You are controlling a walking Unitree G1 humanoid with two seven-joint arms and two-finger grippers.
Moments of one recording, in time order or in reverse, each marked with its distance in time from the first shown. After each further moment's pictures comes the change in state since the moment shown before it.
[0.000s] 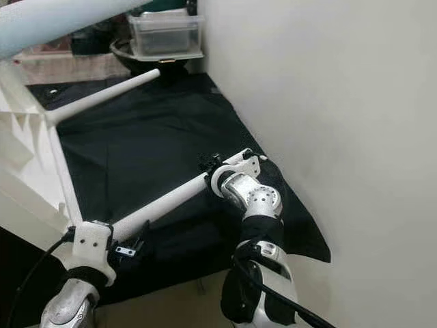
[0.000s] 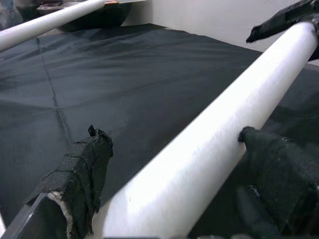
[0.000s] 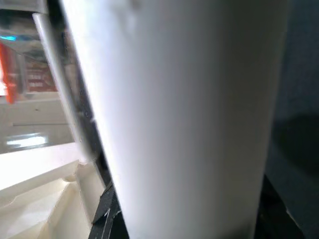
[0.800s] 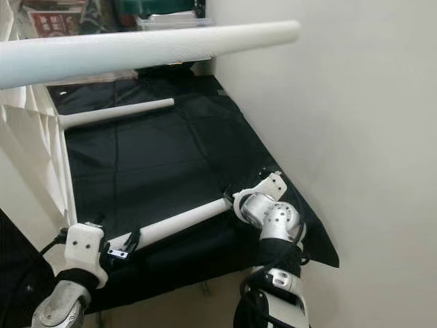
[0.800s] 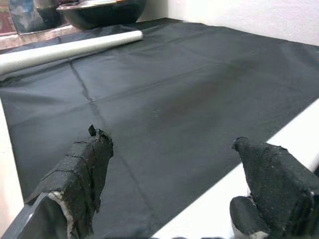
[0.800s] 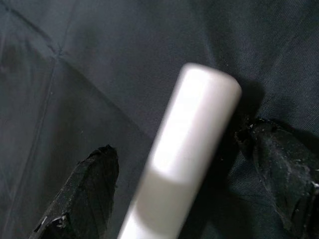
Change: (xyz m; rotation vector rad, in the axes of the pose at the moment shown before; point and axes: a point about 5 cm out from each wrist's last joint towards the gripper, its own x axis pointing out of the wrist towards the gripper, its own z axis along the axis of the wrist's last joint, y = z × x) left arm -0.003 0.014 -0.002 0.046 0.017 0.013; right arm -0.037 -0.056 0.021 -0.224 -0.099 -0.355
